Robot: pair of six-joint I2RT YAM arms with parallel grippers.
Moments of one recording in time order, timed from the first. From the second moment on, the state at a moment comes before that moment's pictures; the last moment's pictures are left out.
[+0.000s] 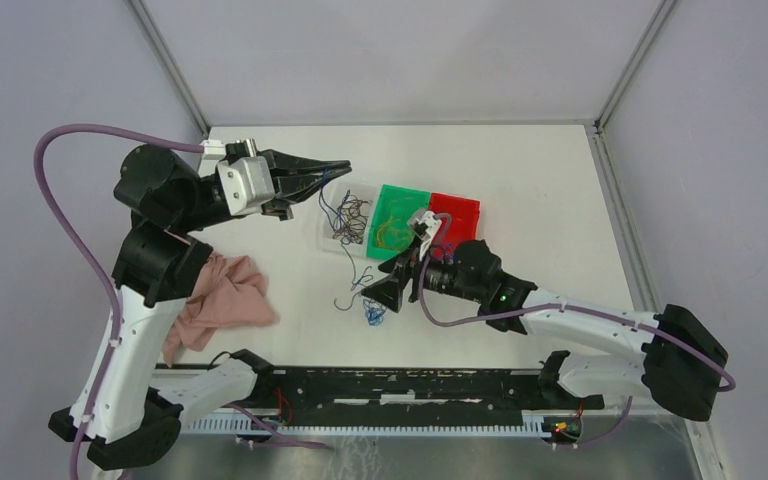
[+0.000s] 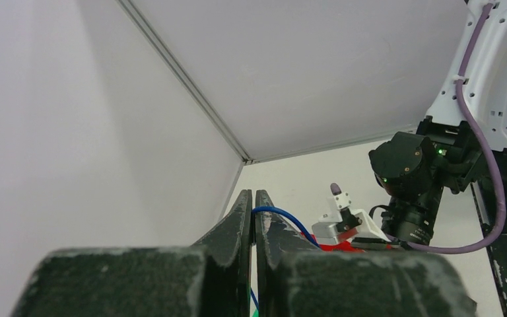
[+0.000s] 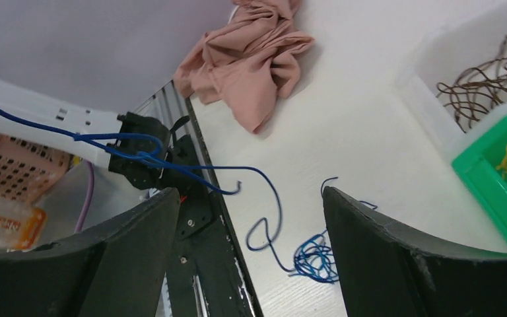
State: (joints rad) left arm -0.50 1.01 1.59 -0.33 0.84 0.36; right arm 0.97 1.17 0.63 0.44 -0.22 0.50
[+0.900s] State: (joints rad) left arm -0.50 1.03 1.69 -0.33 0.84 0.36; right arm 1.08 1.41 0.67 0.44 -0.02 0.34
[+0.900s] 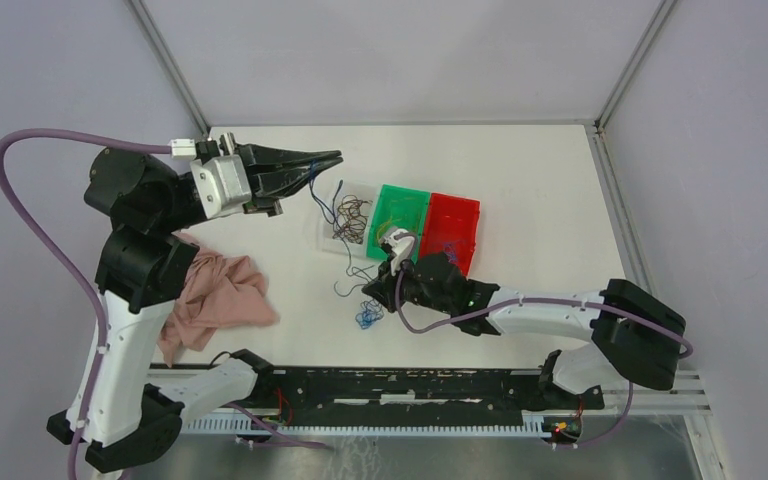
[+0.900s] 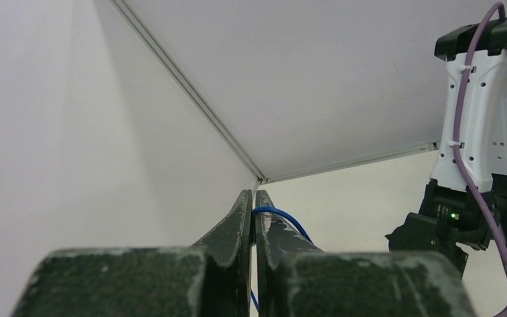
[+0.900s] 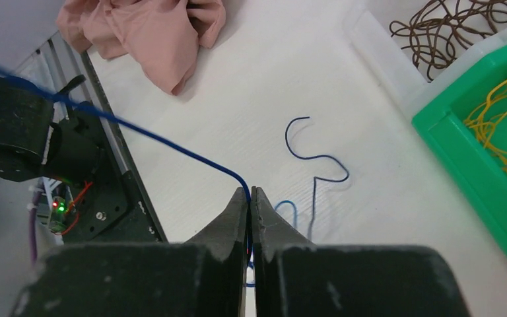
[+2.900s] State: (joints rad) left arm -0.70 1.88 1.69 -0.24 0.58 0.41; right arm 0.98 0.67 0.72 -0.67 1.09 0.88
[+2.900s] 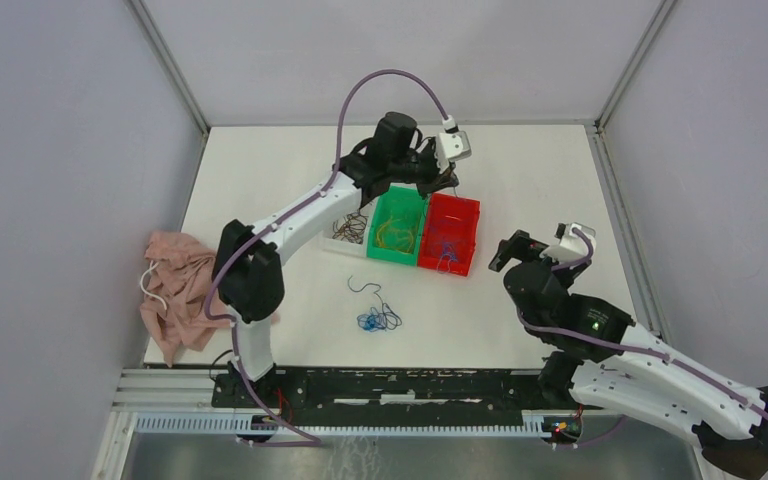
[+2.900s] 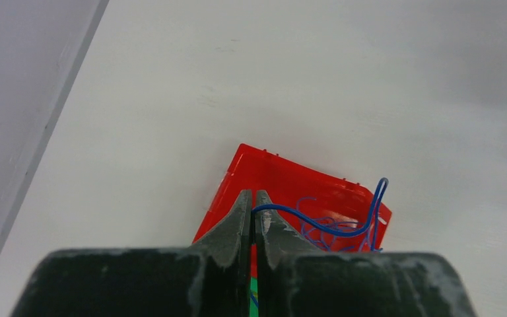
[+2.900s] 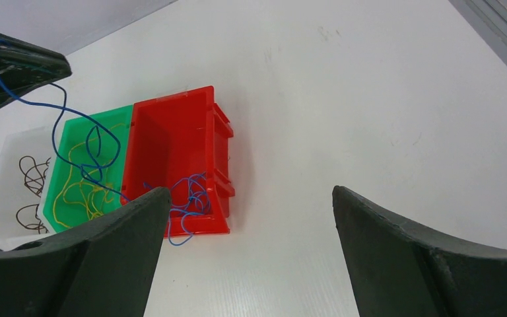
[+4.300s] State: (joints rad) left arm -0.67 1.89 1.85 -0.76 0.40 0.62; right arm 0.88 0.81 0.70 -0.46 0.69 0.71
